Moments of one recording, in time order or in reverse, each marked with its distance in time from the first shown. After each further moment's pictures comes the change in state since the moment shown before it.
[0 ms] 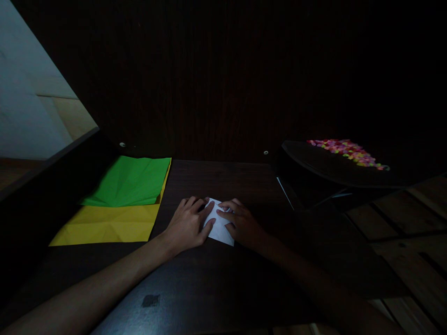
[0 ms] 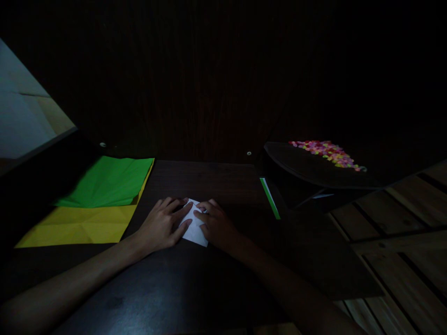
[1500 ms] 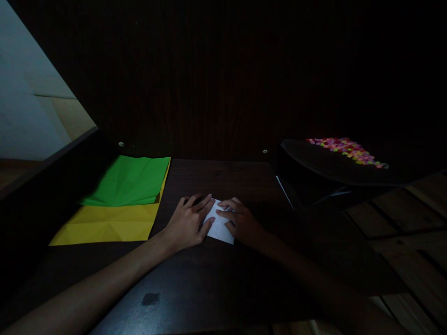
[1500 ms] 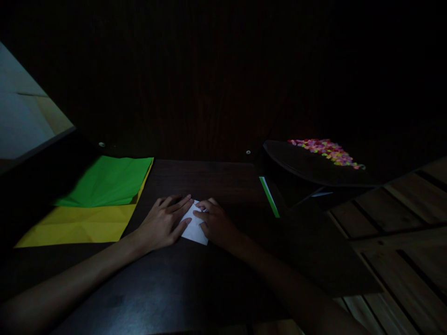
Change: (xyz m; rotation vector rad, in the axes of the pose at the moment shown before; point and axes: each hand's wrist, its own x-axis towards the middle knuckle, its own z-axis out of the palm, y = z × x) left_hand 0.000 -0.001 -0.002 0.028 -0.061 0.019; right_hand 0.001 -0.001 -0.002 0.030 -0.040 0.031
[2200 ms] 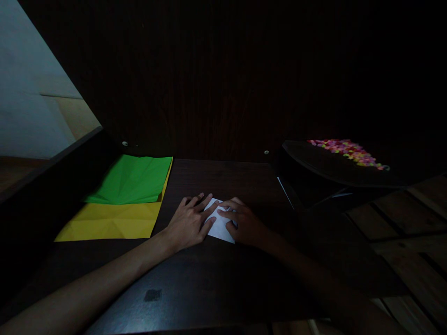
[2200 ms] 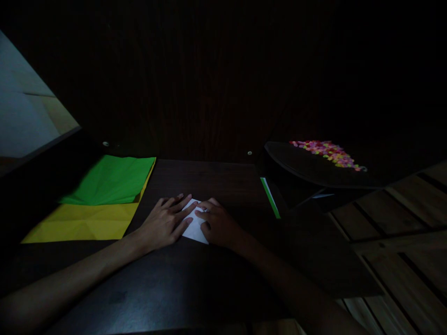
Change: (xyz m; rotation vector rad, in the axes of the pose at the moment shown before) left_hand -0.003 0.000 0.002 0.032 -0.001 0.025; right_hand 0.000 -0.002 -0.007 0.014 -0.032 -0.042
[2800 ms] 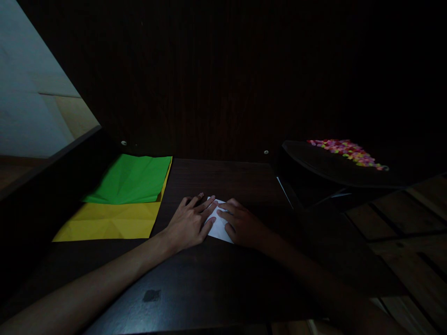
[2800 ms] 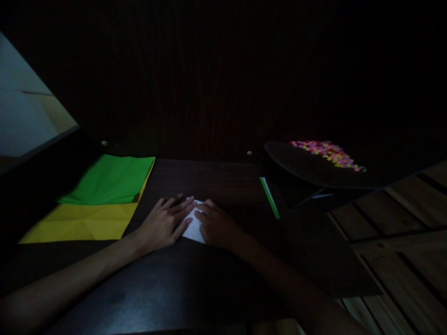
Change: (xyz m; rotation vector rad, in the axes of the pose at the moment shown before) left_hand 0.000 0.002 0.001 -0.012 -0.010 0.003; right_hand 0.001 -0.005 -0.003 -0.108 -0.083 -0.093
